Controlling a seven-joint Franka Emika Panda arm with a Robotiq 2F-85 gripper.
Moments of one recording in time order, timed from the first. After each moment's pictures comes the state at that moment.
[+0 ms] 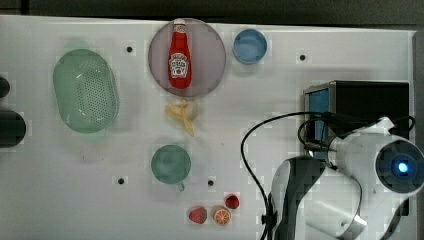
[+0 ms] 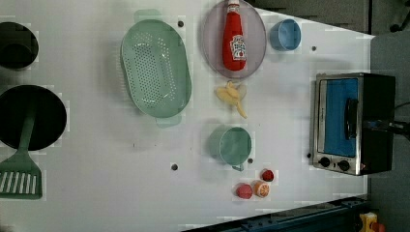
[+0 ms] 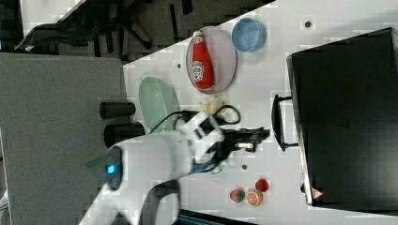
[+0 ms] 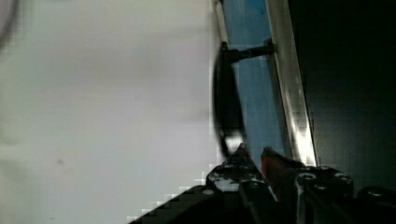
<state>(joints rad) -0.05 -0.03 -0.44 -2.26 -0.13 0.72 -0.99</state>
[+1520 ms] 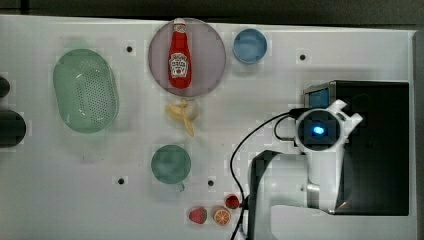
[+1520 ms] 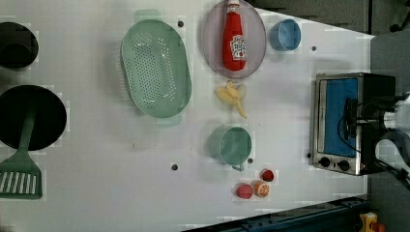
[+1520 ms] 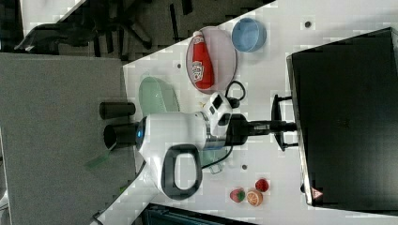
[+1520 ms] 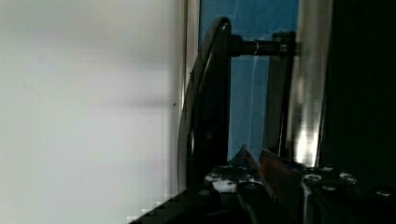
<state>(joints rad) -0.01 0.17 -0.41 -2.26 -0.52 0.85 -0.82</state>
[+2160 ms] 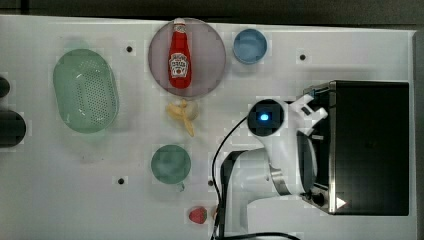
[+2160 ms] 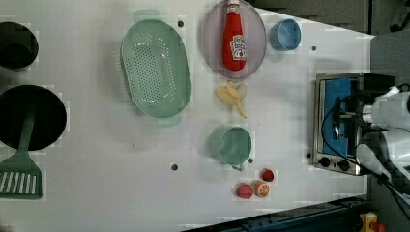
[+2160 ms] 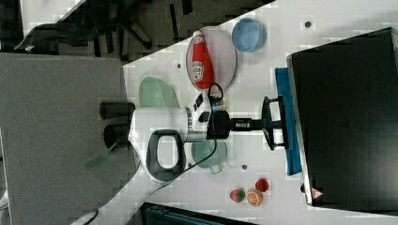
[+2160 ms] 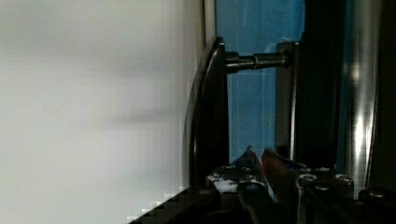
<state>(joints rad) 0.01 0.20 -0.29 -2.26 -0.70 0.78 -0.46</state>
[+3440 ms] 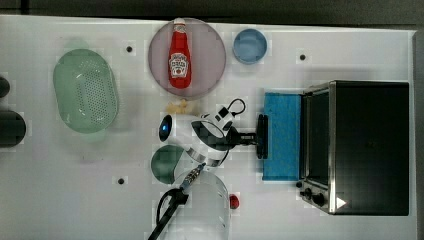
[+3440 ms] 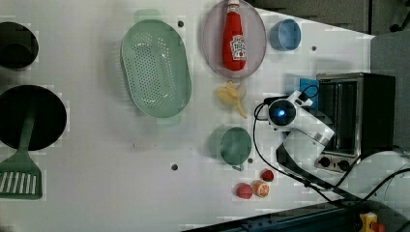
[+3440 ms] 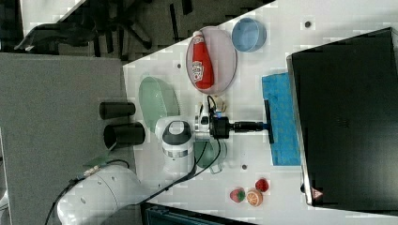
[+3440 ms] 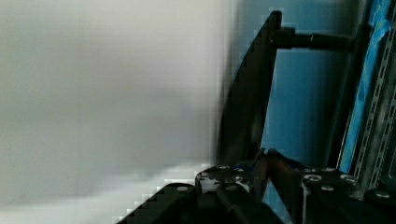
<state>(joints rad) 0.20 0.61 -0.14 -2.19 -1.05 0.68 0.15</state>
